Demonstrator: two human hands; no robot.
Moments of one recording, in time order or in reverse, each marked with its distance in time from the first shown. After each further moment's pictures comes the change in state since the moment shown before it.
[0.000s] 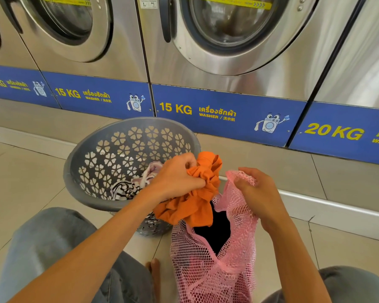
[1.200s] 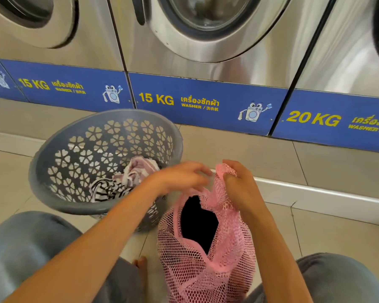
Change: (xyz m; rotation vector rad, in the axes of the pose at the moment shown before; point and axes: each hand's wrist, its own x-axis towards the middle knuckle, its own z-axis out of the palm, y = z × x) left_hand 0.037 0.007 0.047 -0.161 -0.538 -0.177; right_hand 0.010 0.011 0.008 0.070 -0.002 0.102
